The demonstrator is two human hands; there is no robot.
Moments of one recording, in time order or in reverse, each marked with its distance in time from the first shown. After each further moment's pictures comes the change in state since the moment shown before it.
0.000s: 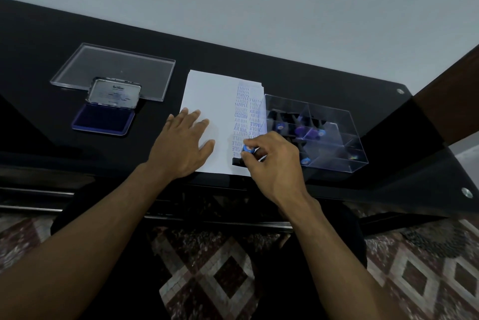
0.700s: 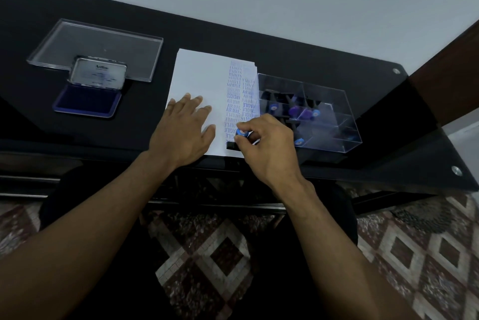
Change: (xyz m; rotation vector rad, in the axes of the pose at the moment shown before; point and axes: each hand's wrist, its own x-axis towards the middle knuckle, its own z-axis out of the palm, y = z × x) left_hand -0.005 0.025 0.007 0.006 0.046 0.038; right_hand -0.005 0.003 0.000 0.002 0.012 -0.014
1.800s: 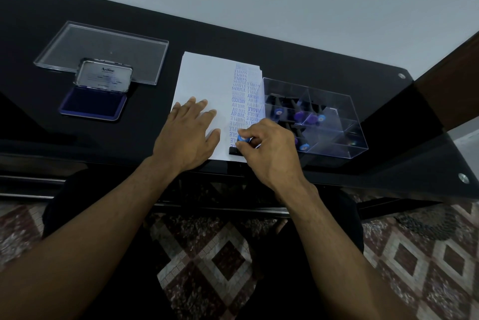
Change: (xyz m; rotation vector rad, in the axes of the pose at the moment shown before) left_hand 0.001 -0.002 0.001 0.004 -0.004 -0.008; right_hand 0.005 -0.001 0.005 -0.032 -0.059 -0.004
